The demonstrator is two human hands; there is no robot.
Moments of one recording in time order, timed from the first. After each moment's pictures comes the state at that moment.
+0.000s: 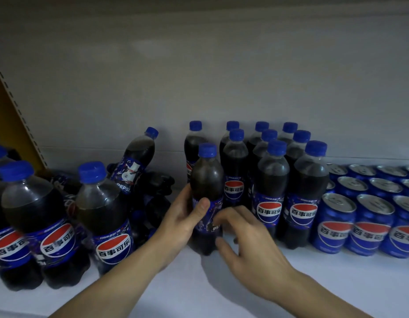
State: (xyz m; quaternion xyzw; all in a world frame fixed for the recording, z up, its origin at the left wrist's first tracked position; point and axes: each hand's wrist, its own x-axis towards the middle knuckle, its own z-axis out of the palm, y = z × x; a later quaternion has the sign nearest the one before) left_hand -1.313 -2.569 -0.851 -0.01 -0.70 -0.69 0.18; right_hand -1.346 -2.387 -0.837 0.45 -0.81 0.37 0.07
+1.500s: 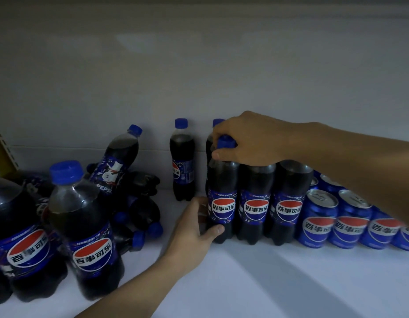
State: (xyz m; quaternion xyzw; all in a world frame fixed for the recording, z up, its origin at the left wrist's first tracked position) left_hand -1.336 -2.538 -0.891 0.06 -0.82 -0.53 0.21; right_hand -1.442 -2.402 -0.675 0.51 -0.86 0.03 0.07
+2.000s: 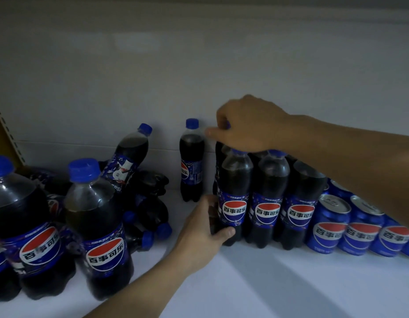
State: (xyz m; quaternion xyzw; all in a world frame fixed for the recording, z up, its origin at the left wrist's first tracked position) left_hand -1.329 -2.539 -0.874 0.06 -0.82 -0.55 0.16; right_hand -1.435 -2.441 -0.657 0.42 -0.90 0.01 0.12
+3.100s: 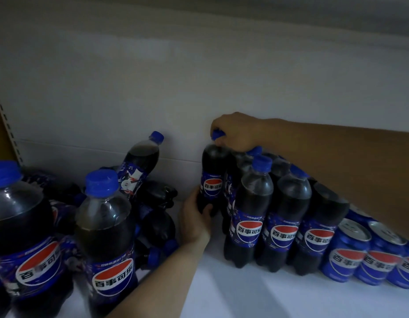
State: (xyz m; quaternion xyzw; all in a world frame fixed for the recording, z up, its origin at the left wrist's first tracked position) left_hand -1.421 -2.584 -0.905 0.20 -0.73 -0.56 0.34; right_hand -1.501 -2.513 -0.662 0.45 -0.89 -0.05 0.03
